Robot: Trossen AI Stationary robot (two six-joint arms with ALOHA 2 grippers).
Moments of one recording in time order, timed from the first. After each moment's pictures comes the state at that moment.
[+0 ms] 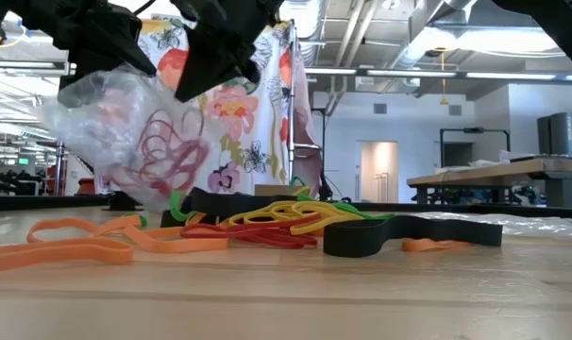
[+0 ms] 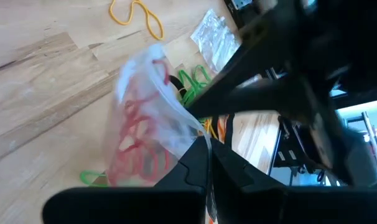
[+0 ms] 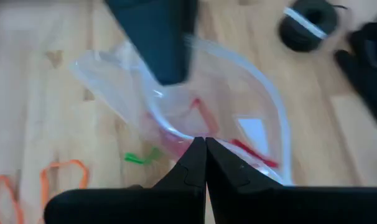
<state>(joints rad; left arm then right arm) -0.19 0.72 0.50 -0.27 -0.21 -1.11 0.06 2.31 2.19 -0.78 0.11 0.14</state>
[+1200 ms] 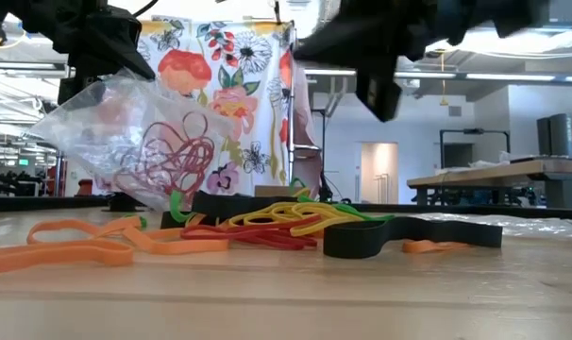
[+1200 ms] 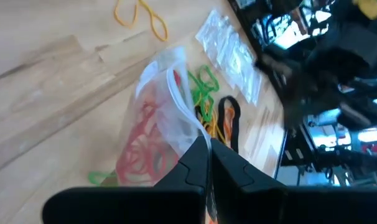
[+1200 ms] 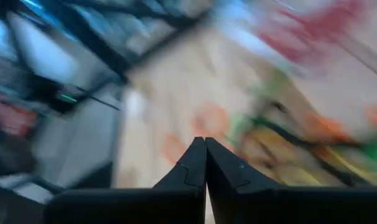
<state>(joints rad) -0.19 0.72 0.50 -0.28 -0.23 -1.09 0.34 1.70 0.82 0.60 0.16 0.66</state>
